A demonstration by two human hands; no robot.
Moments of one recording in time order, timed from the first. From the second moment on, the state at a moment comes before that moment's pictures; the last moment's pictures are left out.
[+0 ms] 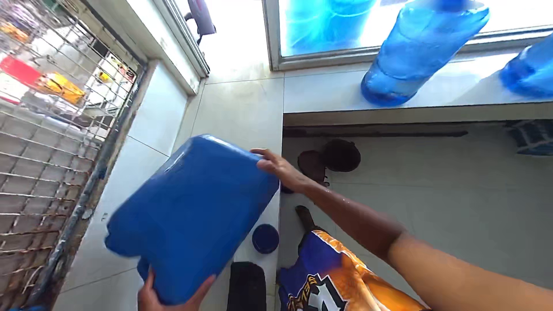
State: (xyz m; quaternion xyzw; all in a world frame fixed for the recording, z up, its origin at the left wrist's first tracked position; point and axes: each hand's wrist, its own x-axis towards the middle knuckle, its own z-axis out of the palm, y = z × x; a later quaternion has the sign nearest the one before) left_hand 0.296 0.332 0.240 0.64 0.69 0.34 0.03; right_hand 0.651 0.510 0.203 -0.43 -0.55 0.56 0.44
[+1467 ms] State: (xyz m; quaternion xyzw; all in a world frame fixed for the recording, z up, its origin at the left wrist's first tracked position) left_hand 0.228 0.266 0.057 0.11 0.85 0.47 0.22; right_hand 0.767 0.837 0.167 -0.64 -0.73 0.05 0.21
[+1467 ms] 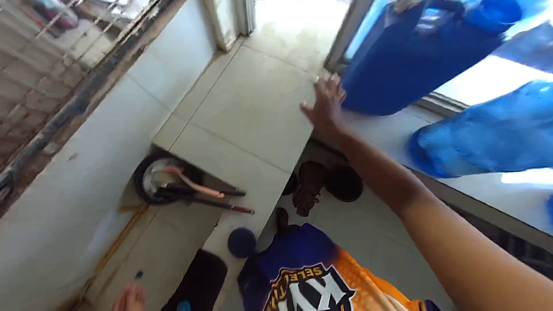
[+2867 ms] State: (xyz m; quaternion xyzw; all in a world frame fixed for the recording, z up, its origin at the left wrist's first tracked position) left_hand 0.042 0.323 0.049 0.11 0.88 0.44 0.17; right_hand 0.216 0.511 0.003 -0.43 -0.83 0.35 -0.01
